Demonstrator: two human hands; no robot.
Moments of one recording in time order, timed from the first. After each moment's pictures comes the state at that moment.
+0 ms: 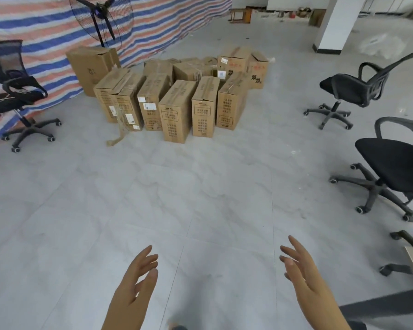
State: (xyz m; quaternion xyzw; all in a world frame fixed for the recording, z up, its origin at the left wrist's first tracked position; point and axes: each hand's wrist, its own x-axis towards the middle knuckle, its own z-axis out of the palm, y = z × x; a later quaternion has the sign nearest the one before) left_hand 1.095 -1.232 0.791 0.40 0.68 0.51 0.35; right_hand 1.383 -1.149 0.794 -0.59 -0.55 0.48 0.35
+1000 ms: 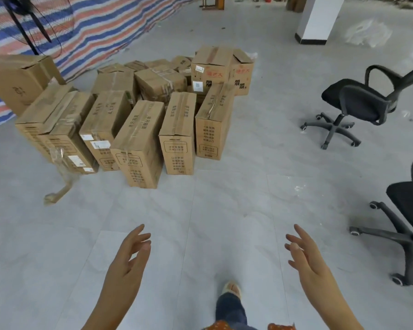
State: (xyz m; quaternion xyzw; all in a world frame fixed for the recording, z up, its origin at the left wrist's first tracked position) left_hand 0.980 -0.546 0.779 0.43 0.68 0.47 0.37; right_hand 1.300 -0.507 0.774 -0.65 -0.49 0.45 0.37
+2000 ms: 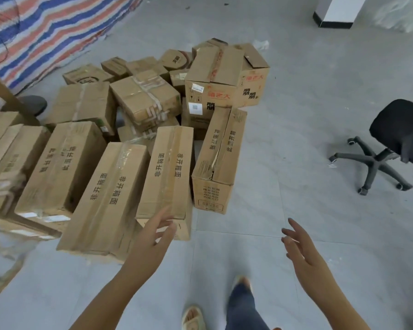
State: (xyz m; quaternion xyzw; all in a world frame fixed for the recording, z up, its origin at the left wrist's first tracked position) left_hand 0.900 0.155 0.763 0.50 0.67 0.36 0.42; right_hand 1.204 0.159 0.762 -0.67 -0.50 0.46 0.30
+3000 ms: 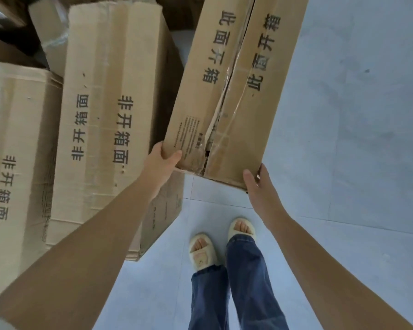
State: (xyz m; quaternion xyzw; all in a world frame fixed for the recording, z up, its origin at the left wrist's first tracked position) left_hand 0.918 0.571 0.379 0.28 0.81 0.14 0.49; right_hand 1.140 0.555 0.360 -0.69 -0.38 0.60 0.11
